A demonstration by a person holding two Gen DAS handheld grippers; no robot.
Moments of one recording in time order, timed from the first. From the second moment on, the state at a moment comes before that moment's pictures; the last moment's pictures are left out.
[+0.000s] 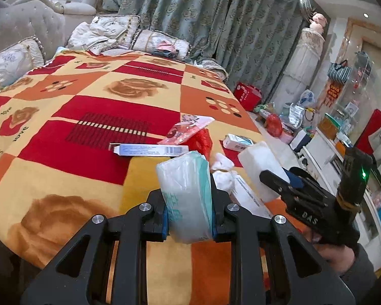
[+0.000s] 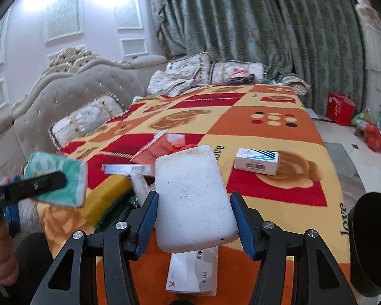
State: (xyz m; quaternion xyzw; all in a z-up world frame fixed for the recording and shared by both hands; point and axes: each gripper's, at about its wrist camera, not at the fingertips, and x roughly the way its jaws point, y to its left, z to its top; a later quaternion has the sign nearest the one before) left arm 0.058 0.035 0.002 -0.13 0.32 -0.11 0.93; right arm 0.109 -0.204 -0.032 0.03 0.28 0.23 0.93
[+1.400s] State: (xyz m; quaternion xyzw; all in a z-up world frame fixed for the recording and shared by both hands) left arm 0.066 0.013 -0.005 -0.11 0.34 -0.11 0.93; right arm 0.104 -0.192 -0.030 0.00 0.28 0.24 0.93
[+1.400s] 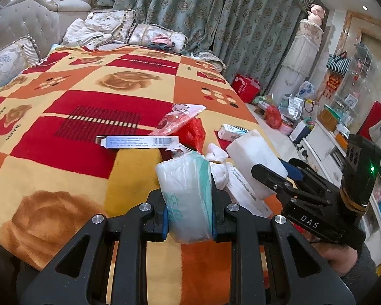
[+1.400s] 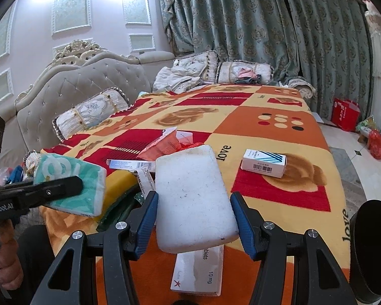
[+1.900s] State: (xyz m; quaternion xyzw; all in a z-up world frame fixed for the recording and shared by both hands) left arm 0.071 -0.002 -0.003 -0.10 0.34 -0.11 0.93; right arm 0.095 -0.207 -0.019 0.02 0.27 0.24 0.93
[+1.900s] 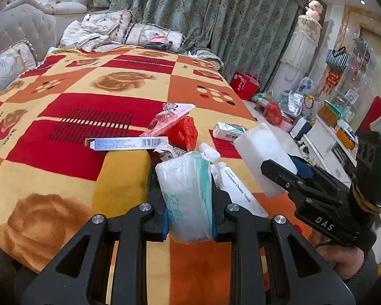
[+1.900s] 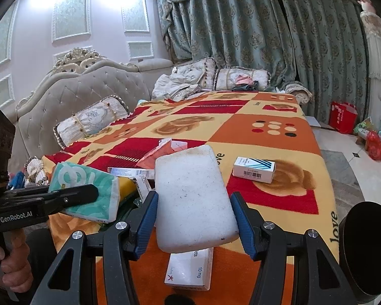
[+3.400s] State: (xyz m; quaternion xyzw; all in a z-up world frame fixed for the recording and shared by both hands) left arm 0.067 -0.014 -0.012 -0.10 0.35 -0.12 0.93; right arm 0.095 -0.205 -0.020 0.01 0.27 0.24 0.93
